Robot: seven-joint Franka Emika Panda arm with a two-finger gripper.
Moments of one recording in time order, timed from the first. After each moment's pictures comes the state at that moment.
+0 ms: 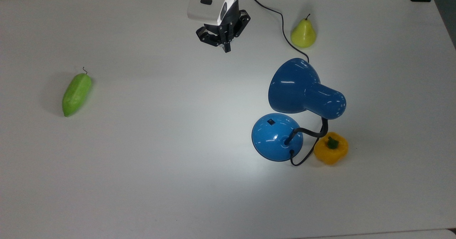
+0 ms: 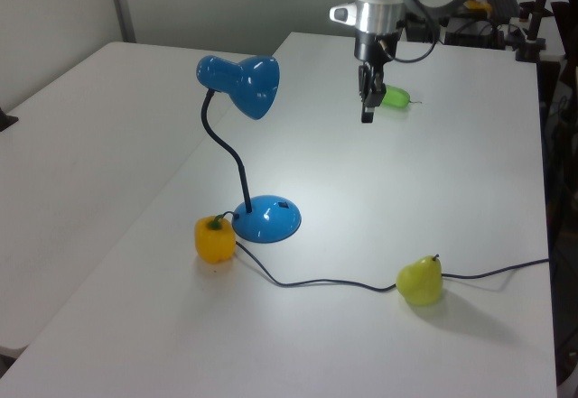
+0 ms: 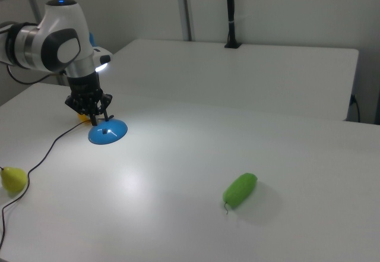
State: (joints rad) arm 0.17 0.16 0.03 -1.76 0.08 1.97 -0.35
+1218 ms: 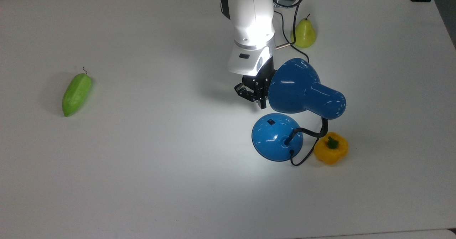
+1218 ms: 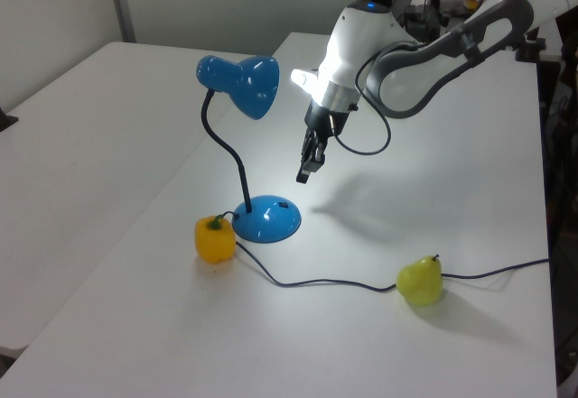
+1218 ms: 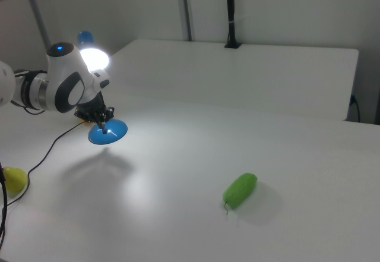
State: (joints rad) arm 0.23 0.42 0.09 -1.76 0.08 2.53 -0.20
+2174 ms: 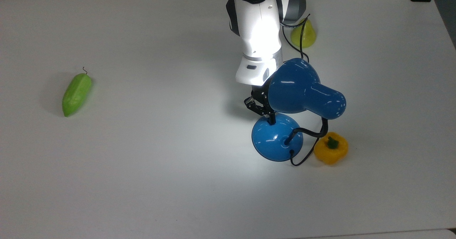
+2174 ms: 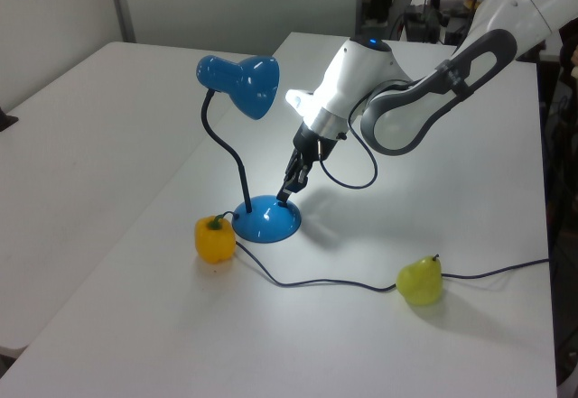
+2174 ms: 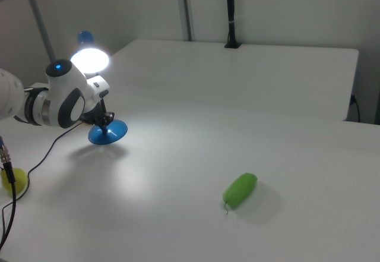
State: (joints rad) arm 0.26 0.51 0.10 -1.76 0.08 2.77 -0.14
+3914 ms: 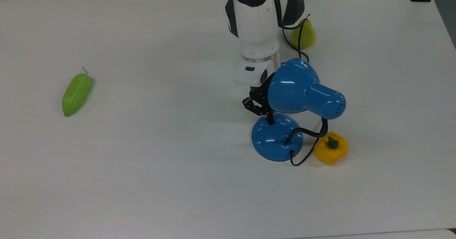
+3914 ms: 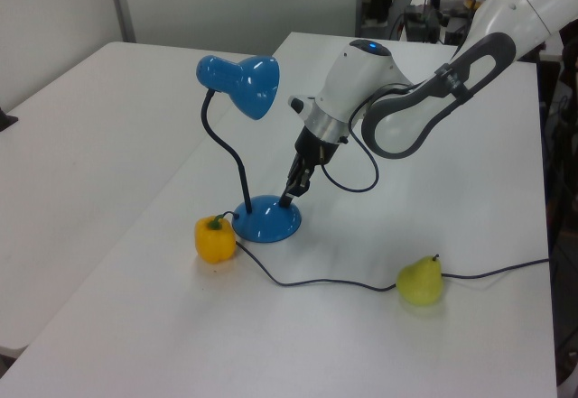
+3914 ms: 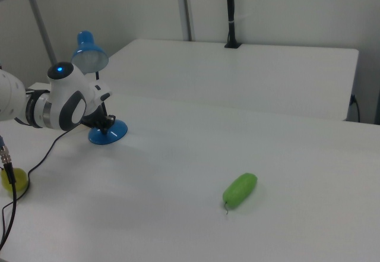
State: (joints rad) arm 0.26 0.52 0.10 -1.78 0.08 2.77 -0.13
